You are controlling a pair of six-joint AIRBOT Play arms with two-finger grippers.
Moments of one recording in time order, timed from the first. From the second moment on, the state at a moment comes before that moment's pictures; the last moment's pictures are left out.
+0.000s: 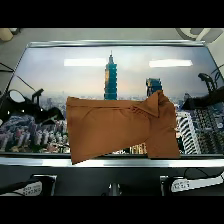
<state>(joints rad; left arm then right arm) 0.11 -1.33 0.99 1.16 -1.32 -1.56 -0.48 -1.65 1.49 -1.21 1.43 0.84</state>
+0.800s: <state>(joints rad) -0.10 -1.13 0.42 0.91 -1.14 -1.58 -0.51 -1.66 1.27 -1.23 1.46 0.85</state>
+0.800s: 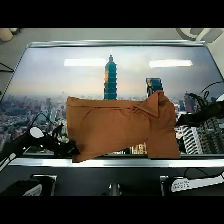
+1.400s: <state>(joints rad) -0.02 -0.98 0.76 0.94 -1.06 -1.55 -0.41 -1.56 1.33 -1.00 1.34 0.73</state>
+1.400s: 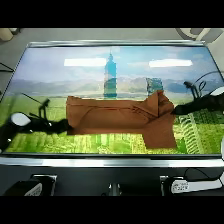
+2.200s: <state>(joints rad) 0.10 -0.59 1.66 1.02 -0.73 -1.42 -0.40 -0.69 1.71 -0.81 0.90 0.70</state>
